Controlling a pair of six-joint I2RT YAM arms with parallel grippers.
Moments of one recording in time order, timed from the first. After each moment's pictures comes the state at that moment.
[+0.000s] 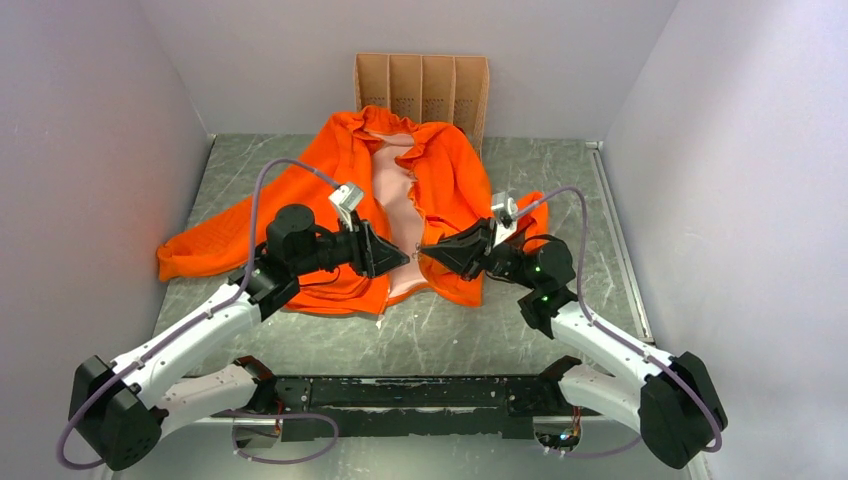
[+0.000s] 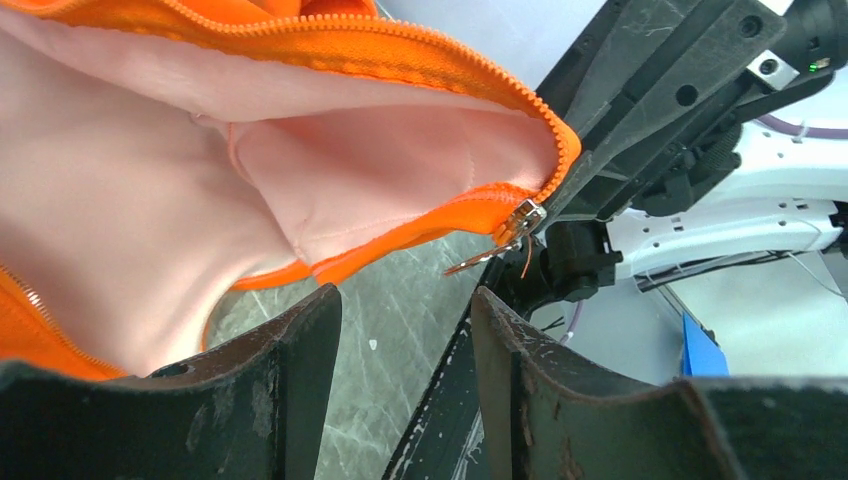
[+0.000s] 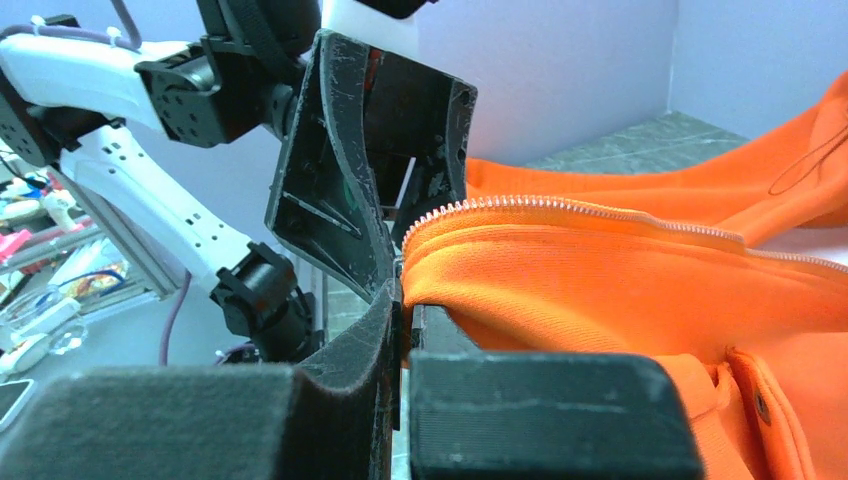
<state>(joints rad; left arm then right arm) -0.66 1.00 0.76 0.07 0.48 -0.54 0.56 1.01 0.47 0.88 -0.67 0.48</state>
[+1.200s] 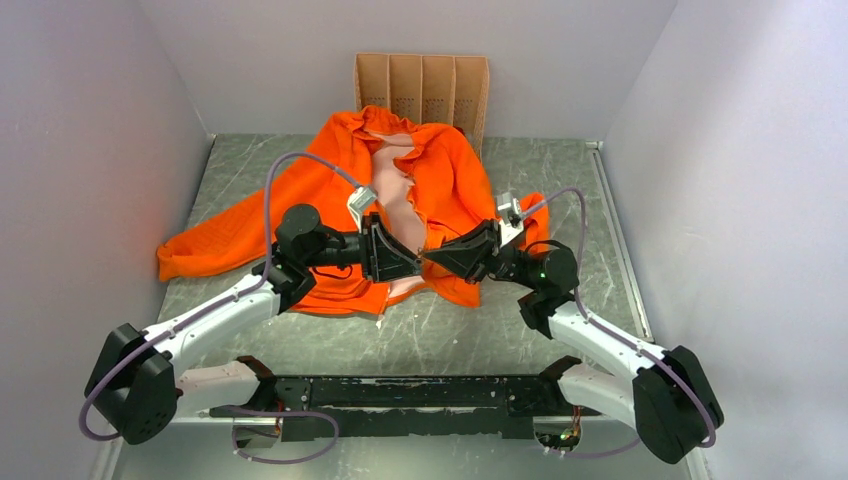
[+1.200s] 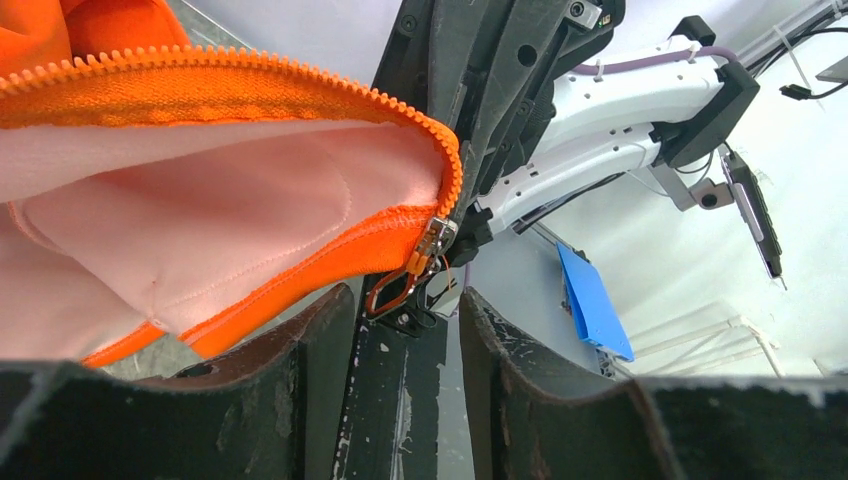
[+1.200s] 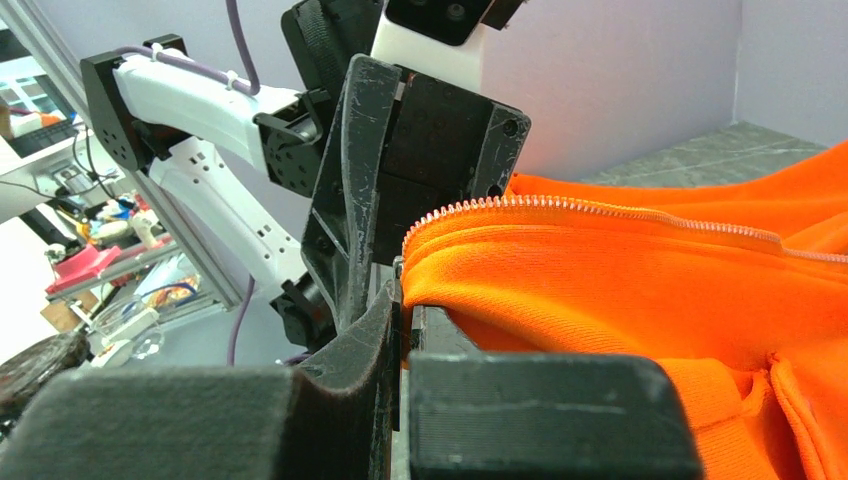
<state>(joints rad) -0.66 1.15 0.70 0.49 0.83 -0.71 0.53 1.04 0.43 1.08 -0.75 0.66</state>
